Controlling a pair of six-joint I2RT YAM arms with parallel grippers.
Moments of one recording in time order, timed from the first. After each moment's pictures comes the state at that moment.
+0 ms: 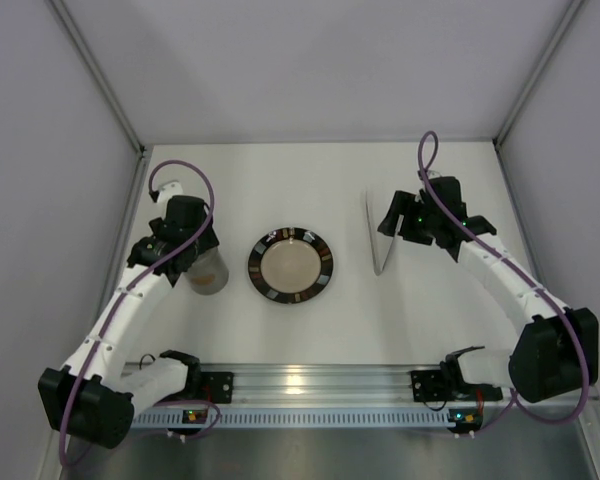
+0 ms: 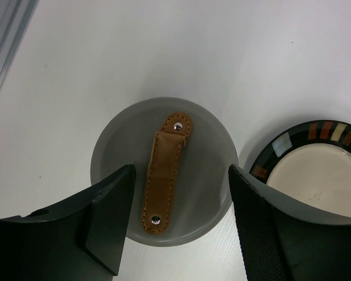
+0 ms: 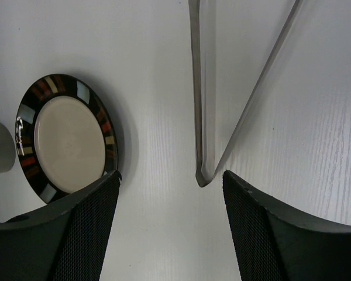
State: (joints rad) left arm -0.28 1.07 0.99 -0.71 -0.45 -0.53; right arm 0.27 1.27 0.98 -0.45 -0.14 0.46
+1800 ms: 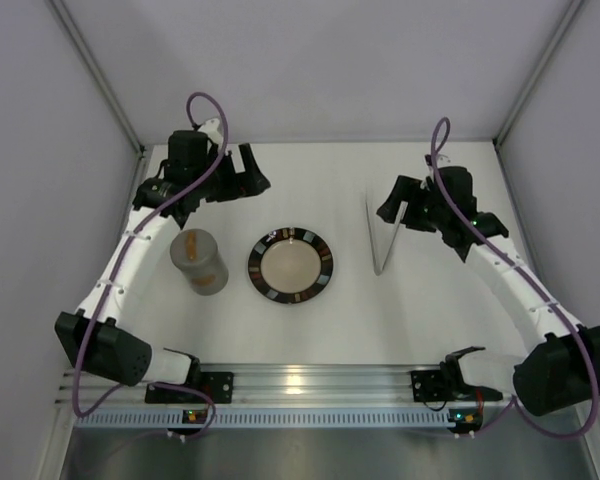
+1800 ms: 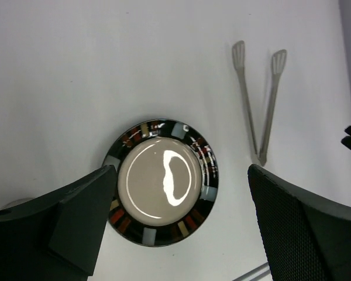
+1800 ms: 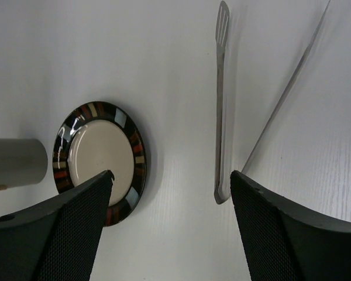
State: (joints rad) left arm -0.28 1.38 1.48 -0.66 0.18 -0.41; right arm 0.28 1.21 1.05 -0.45 -0.13 0.46
